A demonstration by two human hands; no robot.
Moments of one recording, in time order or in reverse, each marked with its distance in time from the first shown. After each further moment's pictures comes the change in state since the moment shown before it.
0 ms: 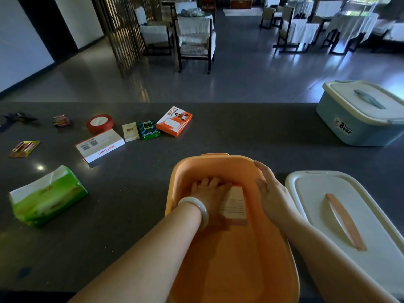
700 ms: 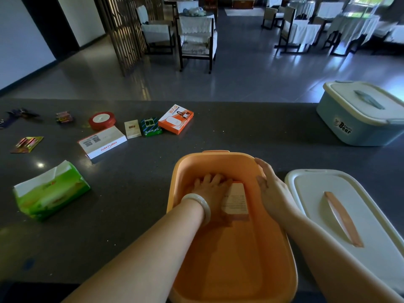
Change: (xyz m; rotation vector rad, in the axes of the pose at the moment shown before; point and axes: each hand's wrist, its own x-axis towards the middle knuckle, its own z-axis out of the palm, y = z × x) left_hand 0.000 0.005 0.000 0.035 0.004 0.008; right_hand 0.001 -0.002 0.000 -0.026 0.005 0.038
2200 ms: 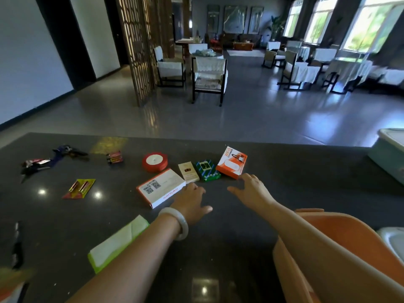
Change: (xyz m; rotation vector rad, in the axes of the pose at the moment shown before) left_hand -0.037 -0.298 -0.060 -0.332 0.039 -0.279; right_hand 0.147 -0.182 0.209 -0.421 -0.104 0.052
